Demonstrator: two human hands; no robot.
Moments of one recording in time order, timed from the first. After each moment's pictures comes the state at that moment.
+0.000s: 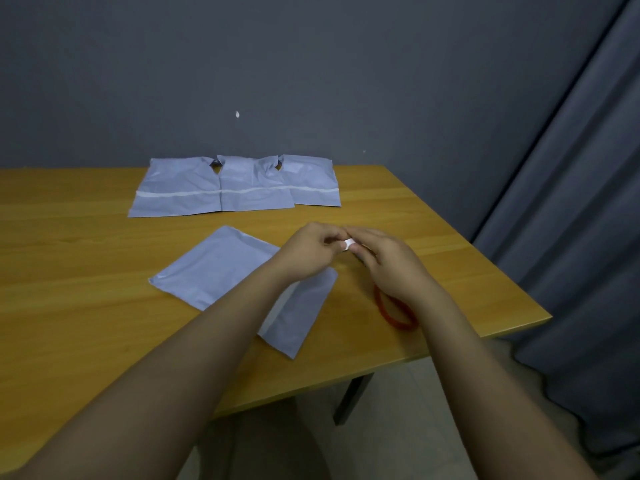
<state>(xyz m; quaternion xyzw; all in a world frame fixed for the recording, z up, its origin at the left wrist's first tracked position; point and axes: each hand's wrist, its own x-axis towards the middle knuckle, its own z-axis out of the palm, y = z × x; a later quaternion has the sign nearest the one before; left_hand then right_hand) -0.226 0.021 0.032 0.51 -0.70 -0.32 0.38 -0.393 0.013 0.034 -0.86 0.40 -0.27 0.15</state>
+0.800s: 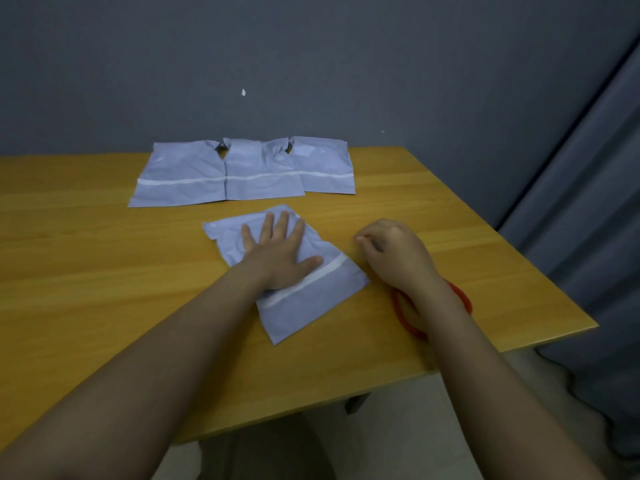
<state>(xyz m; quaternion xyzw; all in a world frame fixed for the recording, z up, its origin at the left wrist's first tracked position) -0.173 -0.010 -0.021 0.70 -0.70 -0.10 0.00 -0.383 -0.037 0.003 -0.83 0.49 -0.25 0.09</state>
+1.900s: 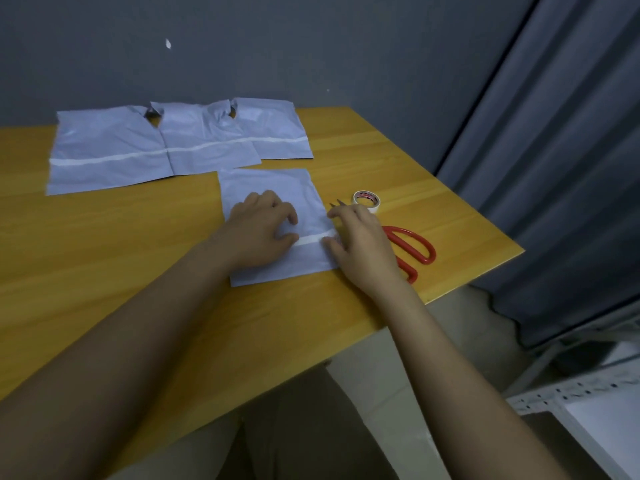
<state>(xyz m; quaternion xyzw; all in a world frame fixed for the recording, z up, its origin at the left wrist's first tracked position) -0.165 0.006 -0.004 0.53 -0.83 -0.10 0.14 -0.360 0.032 -0.015 -0.77 0.57 -0.27 0.08</state>
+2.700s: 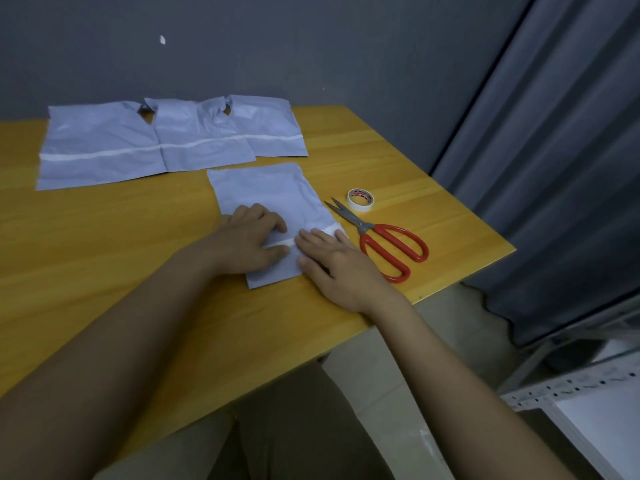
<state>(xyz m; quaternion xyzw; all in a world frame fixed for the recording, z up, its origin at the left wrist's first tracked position) -0.157 0.009 -0.019 0.54 -0.83 -0.16 0.08 -0.360 0.045 -0.028 -0.85 0.49 -0.11 0.14</state>
